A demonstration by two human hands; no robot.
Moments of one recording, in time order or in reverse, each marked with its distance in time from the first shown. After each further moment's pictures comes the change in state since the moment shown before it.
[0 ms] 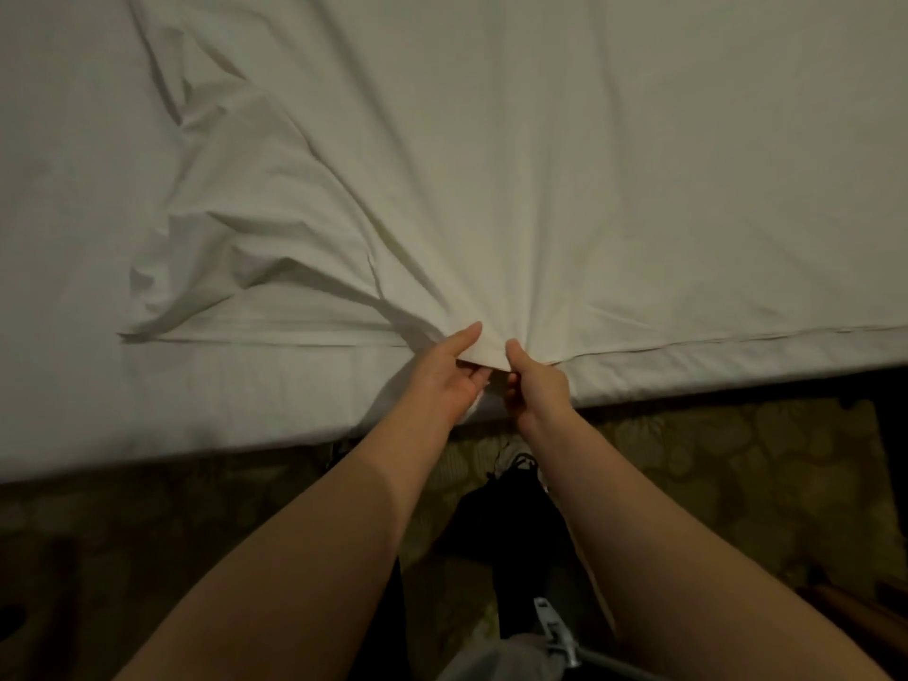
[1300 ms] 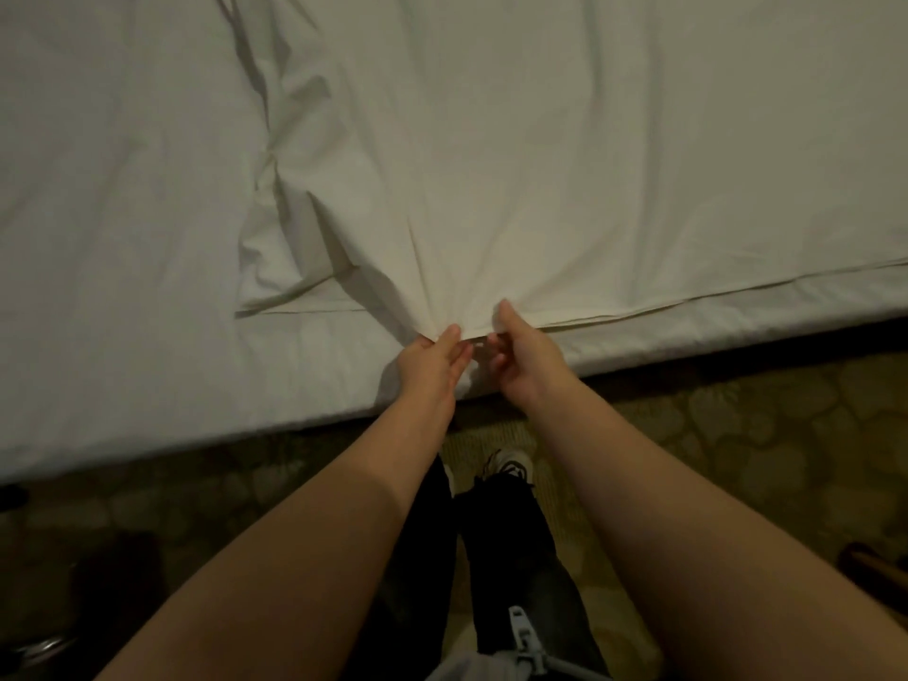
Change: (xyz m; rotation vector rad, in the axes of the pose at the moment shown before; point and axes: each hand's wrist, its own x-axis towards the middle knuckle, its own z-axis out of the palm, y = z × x) left_hand -0.007 0.065 -0.129 0.191 0.164 0.287; right_hand -0.040 0.084 0.101 0.137 -0.143 0.101
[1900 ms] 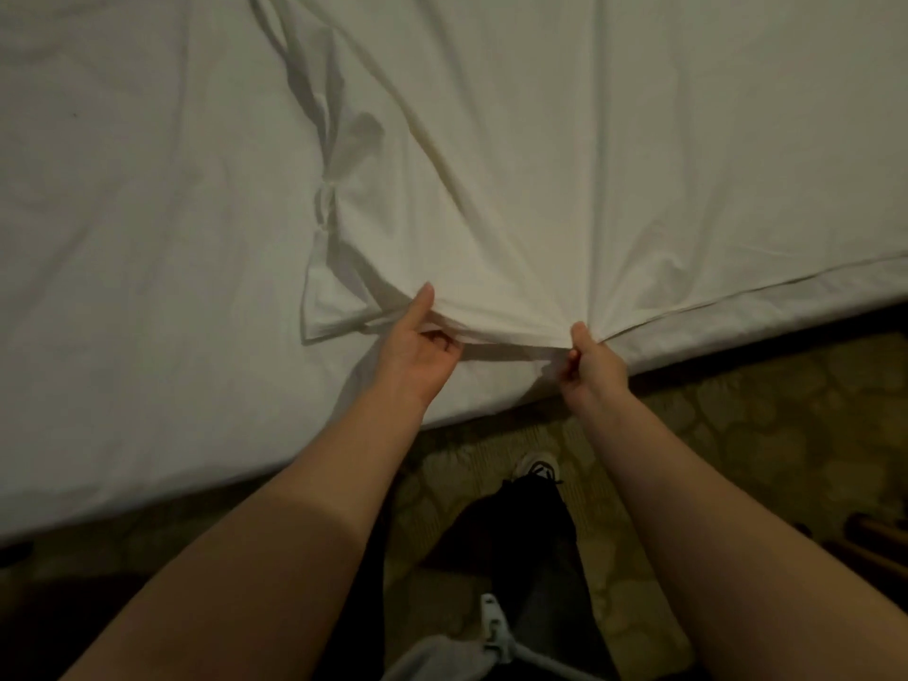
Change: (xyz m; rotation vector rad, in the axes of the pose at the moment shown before) left_hand 0.006 0.109 -0.052 -0.287 -0.248 -0.250; right_hand -0.005 0.027 0.015 0.187 0.297 -0.205
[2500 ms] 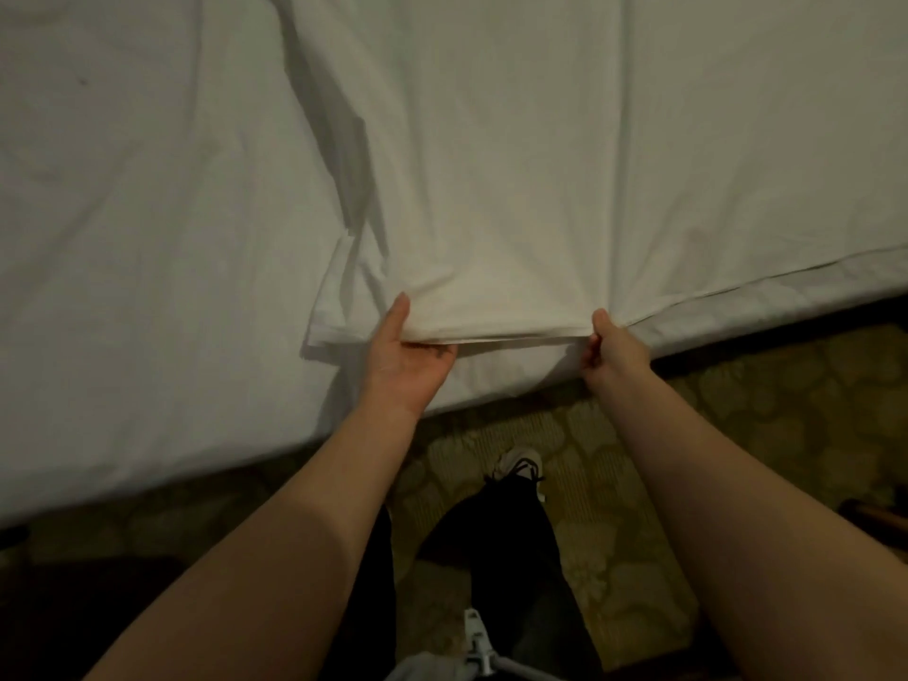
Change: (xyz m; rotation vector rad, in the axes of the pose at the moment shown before) left_hand -0.017 0.019 -0.040 -0.151 0.012 -0.030; right_hand 0.008 0.007 0.003 -0.098 0.107 -0.053
